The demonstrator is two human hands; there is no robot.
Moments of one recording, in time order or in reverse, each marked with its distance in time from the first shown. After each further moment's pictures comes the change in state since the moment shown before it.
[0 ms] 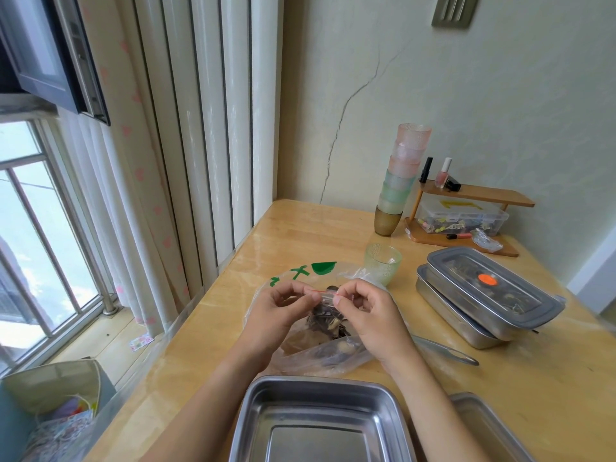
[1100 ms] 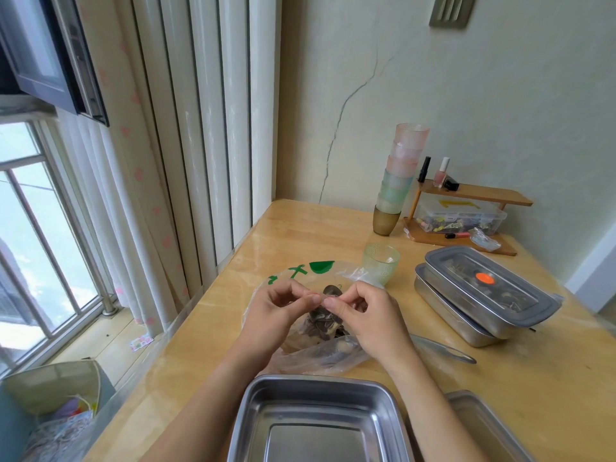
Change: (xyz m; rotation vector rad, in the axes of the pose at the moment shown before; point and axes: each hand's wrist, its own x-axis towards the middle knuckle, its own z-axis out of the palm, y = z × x) left_hand -0.001 0.001 0.003 -0.006 0.022 0.073; right_hand -0.003 -0.009 0.000 -0.221 0.087 0.034
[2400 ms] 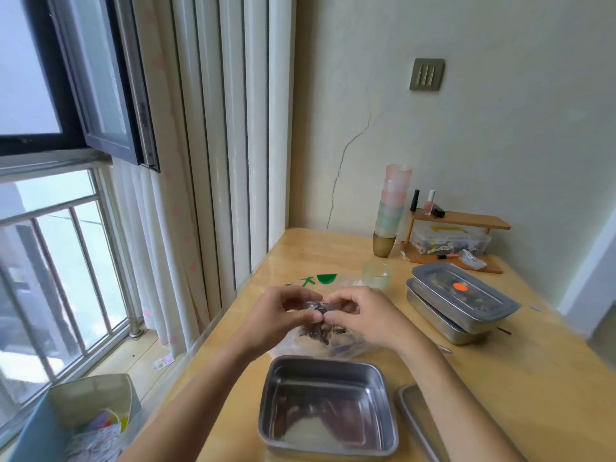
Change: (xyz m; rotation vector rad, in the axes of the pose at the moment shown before) left_hand -0.051 0.079 -0.012 0.432 -0.160 0.072; right_hand -0.026 -0.064 -0.038 -0.208 -0.353 -0.157
